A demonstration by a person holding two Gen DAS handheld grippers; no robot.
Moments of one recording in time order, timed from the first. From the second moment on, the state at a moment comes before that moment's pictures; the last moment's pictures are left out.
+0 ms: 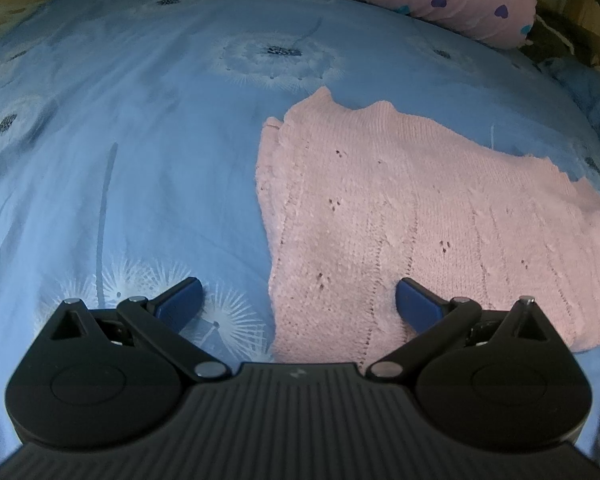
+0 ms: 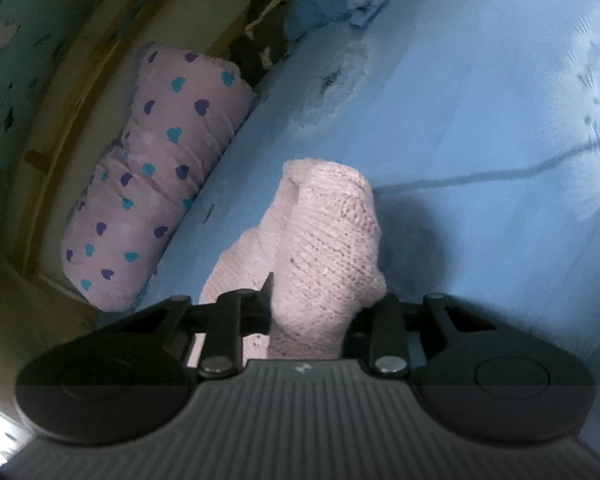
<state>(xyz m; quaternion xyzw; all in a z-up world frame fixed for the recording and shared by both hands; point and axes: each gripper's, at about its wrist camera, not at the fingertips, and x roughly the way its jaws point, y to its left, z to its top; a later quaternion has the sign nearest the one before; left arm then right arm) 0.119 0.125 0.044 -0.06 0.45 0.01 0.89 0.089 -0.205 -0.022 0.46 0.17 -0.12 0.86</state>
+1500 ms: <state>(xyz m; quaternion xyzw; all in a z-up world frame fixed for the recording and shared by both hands) 0.119 0.184 0.059 -0.13 0.43 0.09 0.89 0.157 0.022 0.053 0.02 0.24 0.20 0.95</state>
